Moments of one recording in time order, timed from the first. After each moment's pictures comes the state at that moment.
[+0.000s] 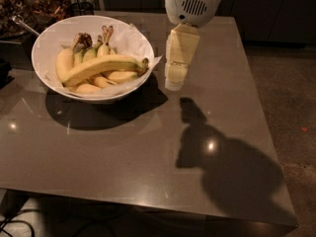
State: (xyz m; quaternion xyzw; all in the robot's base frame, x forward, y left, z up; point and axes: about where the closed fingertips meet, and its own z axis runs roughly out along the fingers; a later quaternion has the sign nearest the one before) arm 0.521 -0.039 0.996 -0.67 0.73 -0.02 0.15
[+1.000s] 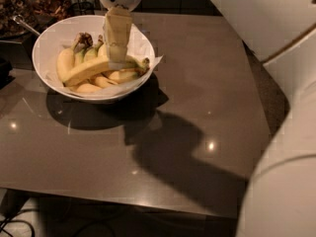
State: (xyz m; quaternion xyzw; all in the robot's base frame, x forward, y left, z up) arm 0.569 0.081 1.003 -0.75 0.65 0.01 0.16
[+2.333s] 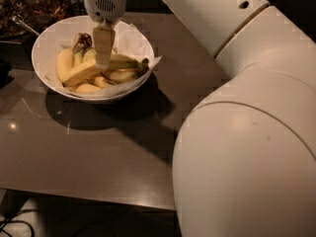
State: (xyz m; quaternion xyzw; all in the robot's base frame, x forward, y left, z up) arm 0.606 0.125 0.957 -0.75 0.65 0.05 0.13
